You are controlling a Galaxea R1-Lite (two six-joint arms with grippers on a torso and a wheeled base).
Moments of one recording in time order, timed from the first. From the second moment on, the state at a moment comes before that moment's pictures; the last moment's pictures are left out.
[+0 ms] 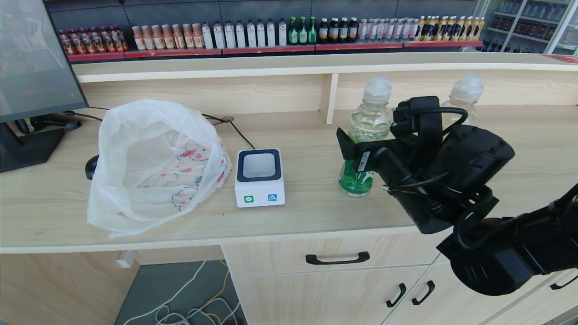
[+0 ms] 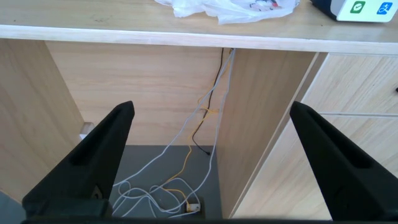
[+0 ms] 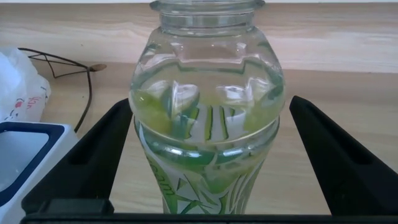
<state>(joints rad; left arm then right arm) 0.00 0.00 0.00 0.00 0.00 0.01 0.61 1.89 -0.86 -1.31 -0.39 -0.13</state>
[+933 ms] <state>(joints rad) 0.00 0.00 0.00 0.00 0.00 0.01 0.59 1.95 -0.92 -1.31 -0.39 -0.14</state>
